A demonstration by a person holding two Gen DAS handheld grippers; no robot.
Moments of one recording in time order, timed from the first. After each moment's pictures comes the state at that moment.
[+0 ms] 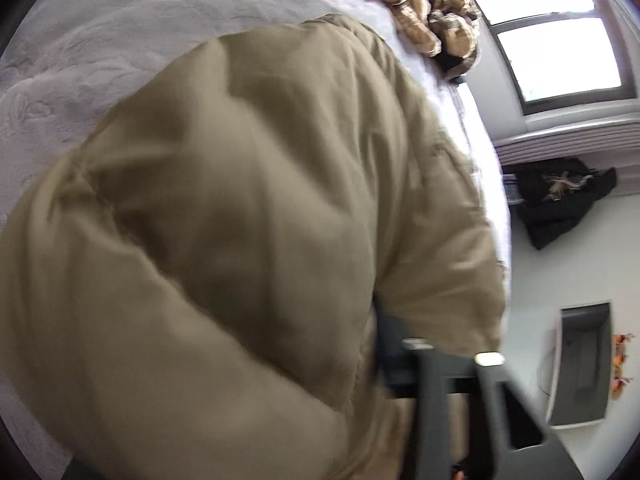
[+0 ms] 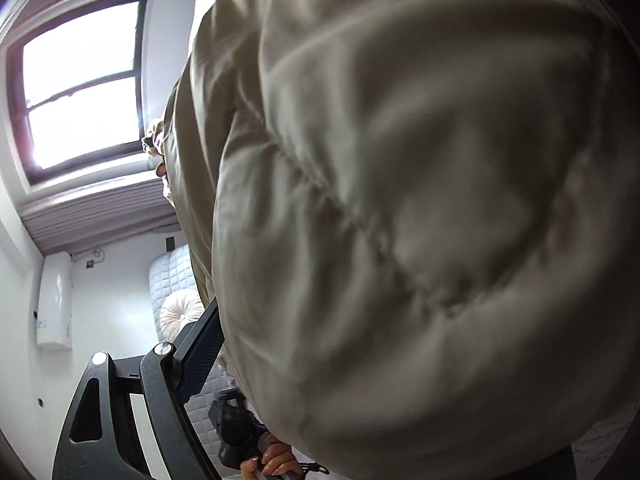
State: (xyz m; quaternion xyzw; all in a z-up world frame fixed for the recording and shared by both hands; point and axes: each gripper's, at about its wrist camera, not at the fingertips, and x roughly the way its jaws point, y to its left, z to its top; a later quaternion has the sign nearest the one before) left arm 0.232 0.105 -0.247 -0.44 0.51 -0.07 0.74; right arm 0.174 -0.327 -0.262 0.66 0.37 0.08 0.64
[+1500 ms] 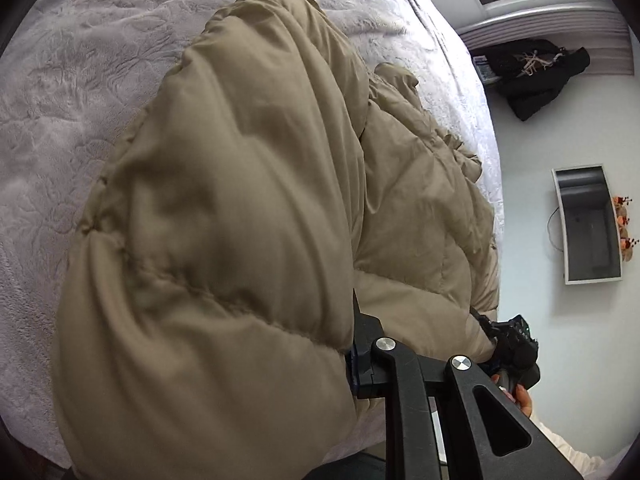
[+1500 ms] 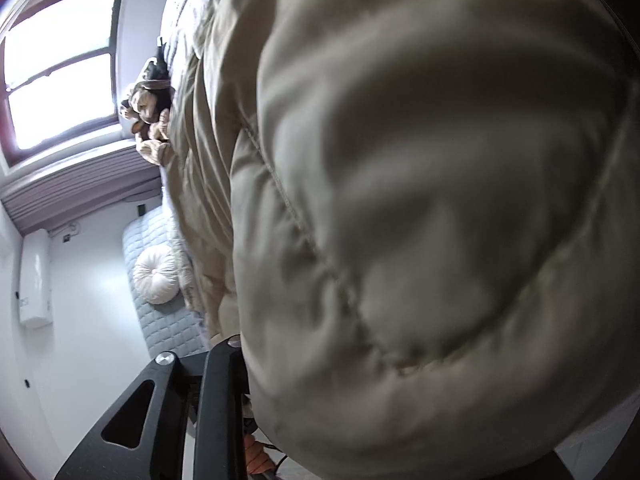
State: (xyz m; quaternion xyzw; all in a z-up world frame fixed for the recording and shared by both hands) left arm 0.034 0.175 -0.191 -0.31 0.62 -0.19 0.70; right arm 0.035 -0.332 -0.254 0.64 0.45 0.07 0.62
